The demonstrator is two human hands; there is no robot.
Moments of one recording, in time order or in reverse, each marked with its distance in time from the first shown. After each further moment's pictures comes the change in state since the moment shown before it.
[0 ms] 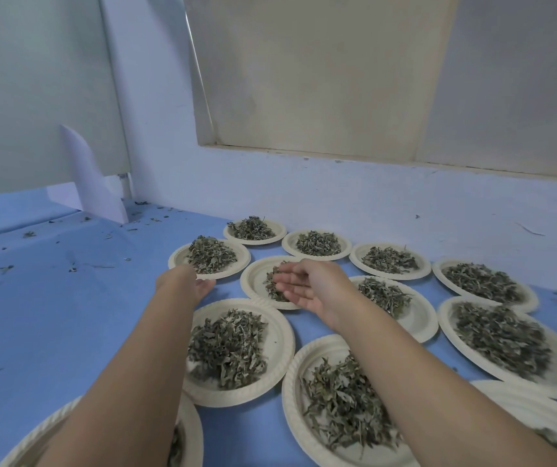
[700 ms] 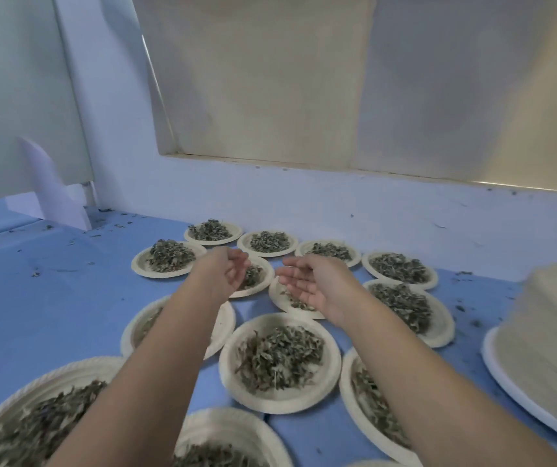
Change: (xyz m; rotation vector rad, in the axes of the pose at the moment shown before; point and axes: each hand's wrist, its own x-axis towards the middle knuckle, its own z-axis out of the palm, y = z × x) left_hand -0.167 -0.057 0.050 0.251 -0.426 0.033; right_hand -0.095 -0.028 -0.070 0.086 0.112 -0.062
